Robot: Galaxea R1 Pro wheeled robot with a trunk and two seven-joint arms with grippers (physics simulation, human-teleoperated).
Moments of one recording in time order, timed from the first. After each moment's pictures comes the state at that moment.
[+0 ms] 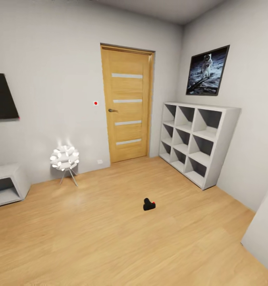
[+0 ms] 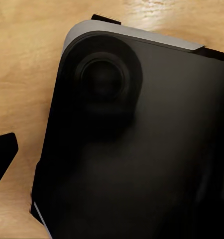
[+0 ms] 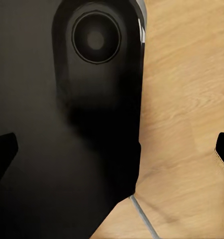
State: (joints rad) left arm 0.00 -0.01 0.03 -0.06 0.24 -0.04 0.01; right arm 0.00 -0.03 0.01 0.00 0.01 0.00 -0.01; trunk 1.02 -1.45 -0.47
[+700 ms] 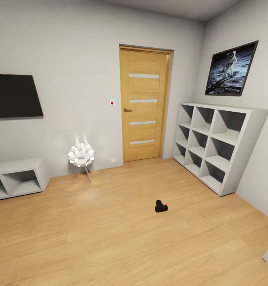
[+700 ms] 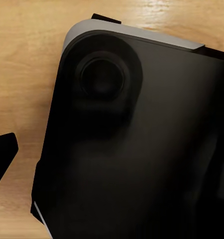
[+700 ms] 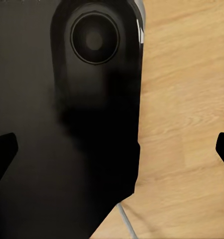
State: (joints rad) left arm 0.00 -0.01 0.03 -0.06 0.24 -0.04 0.01; right arm 0.00 -0.03 0.01 0.00 0.01 0.00 -0.01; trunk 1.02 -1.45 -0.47
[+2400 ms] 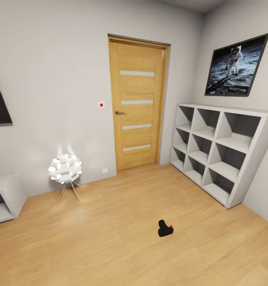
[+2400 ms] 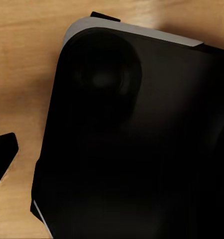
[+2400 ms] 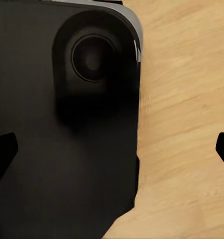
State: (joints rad) left arm 0.00 -0.01 0.02 -0.05 0.24 -0.04 0.01; right arm 0.00 -0.03 0.01 0.00 0.00 -0.06 -0.01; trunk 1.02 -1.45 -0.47
